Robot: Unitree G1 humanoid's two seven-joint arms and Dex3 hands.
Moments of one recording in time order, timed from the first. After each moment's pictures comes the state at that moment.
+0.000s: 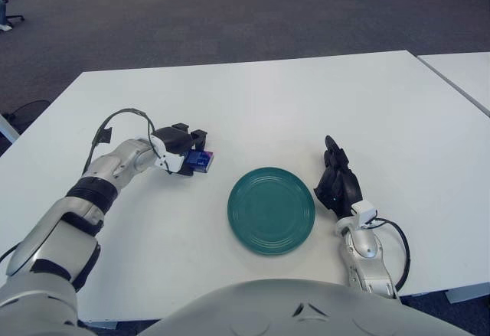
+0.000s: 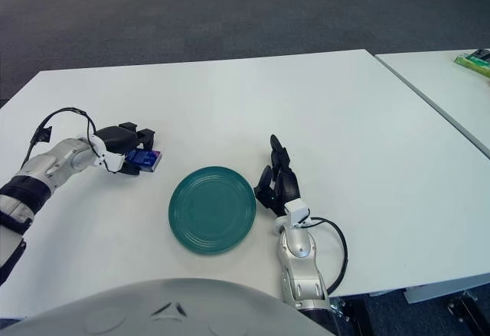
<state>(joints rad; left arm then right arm) -0.48 0.64 -0.56 0.72 0.86 -0.42 -0.02 0.32 0.04 0.08 -0.01 -0.05 -0.18 -0.02</state>
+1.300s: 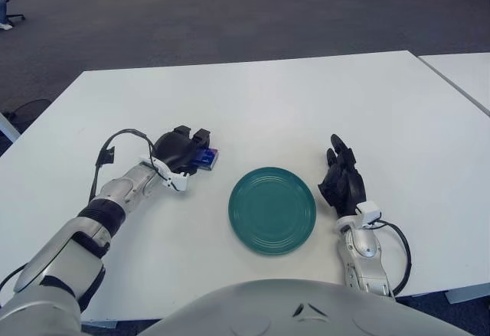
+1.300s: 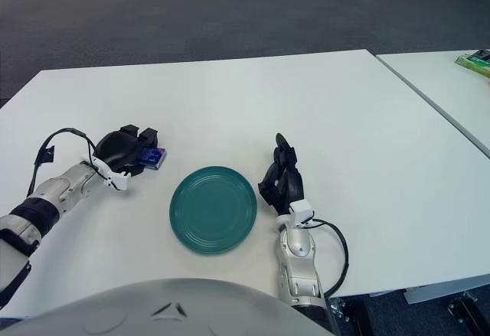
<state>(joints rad) -0.34 0.64 -0.54 0.63 0.83 -0.43 0.31 0.30 0.10 0.03 0.04 0.01 -0.25 -0.04</state>
